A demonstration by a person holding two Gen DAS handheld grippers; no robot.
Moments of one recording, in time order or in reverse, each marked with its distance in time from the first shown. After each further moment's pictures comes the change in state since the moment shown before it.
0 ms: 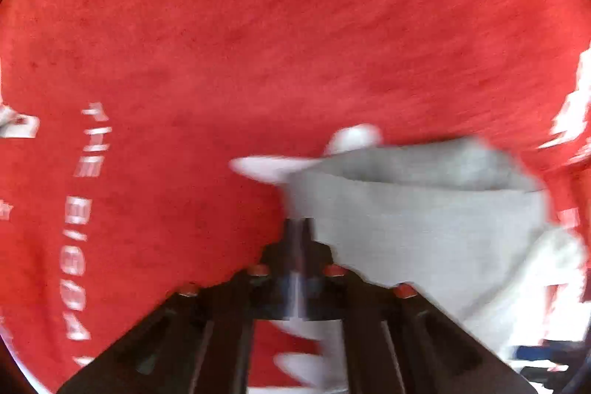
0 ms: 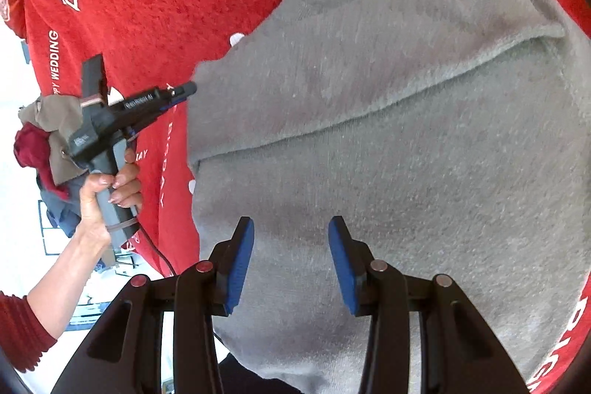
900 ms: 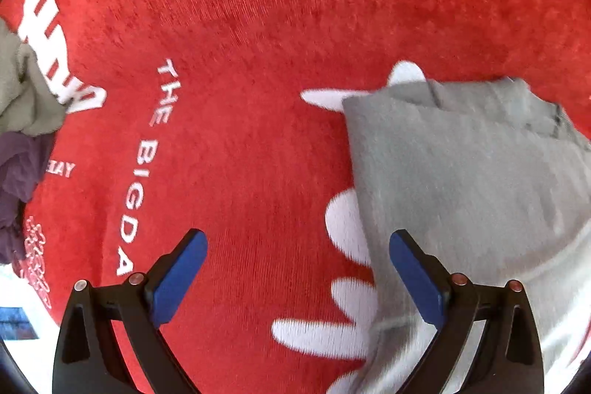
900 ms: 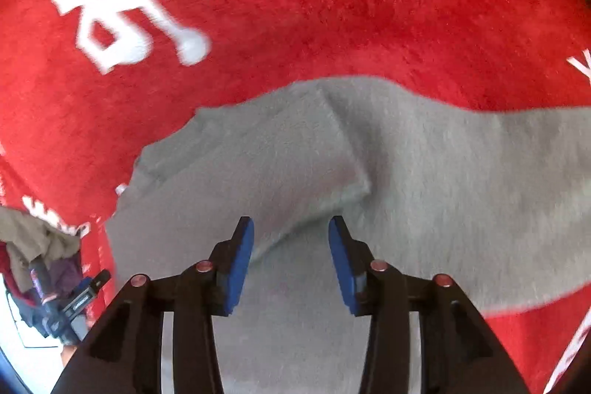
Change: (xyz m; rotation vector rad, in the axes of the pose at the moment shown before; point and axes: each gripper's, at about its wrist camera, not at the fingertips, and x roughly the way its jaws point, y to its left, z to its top) left arm -0.031 -0.018 -0.059 0.000 0.031 0.221; right arm -0.069 -0.118 0.066 0.202 -0.250 -0.200
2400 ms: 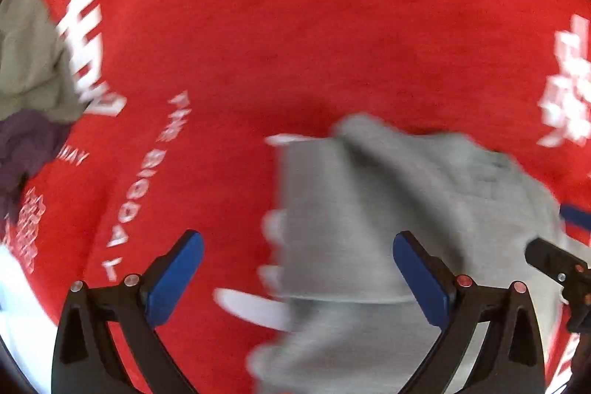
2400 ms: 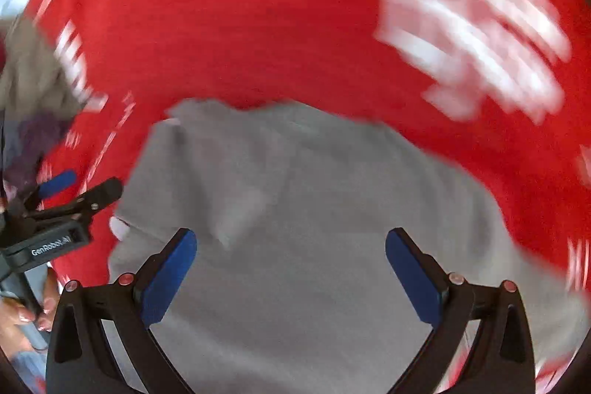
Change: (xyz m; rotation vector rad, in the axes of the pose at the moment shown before) left arm -0.058 -0.019 -0.021 -0.164 -0.172 -0.003; right arm 0.019 0.211 -0.050 -0.708 -0.019 -0.135
